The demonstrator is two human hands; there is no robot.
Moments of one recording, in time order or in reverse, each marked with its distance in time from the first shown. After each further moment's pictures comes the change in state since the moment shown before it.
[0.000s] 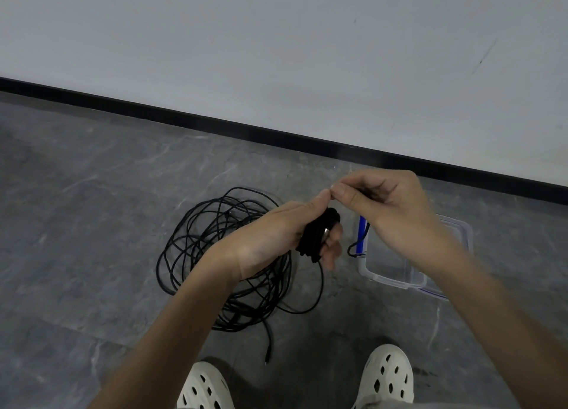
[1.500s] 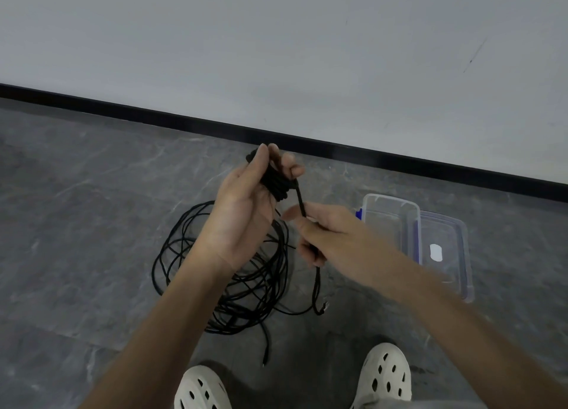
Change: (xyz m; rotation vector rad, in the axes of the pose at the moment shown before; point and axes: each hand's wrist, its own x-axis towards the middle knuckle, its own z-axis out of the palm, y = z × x) left_hand 0.005 0.001 -0.010 -0.707 0.401 0.421; right_hand -0.009 -0.004 0.034 -0.056 -0.349 0.312
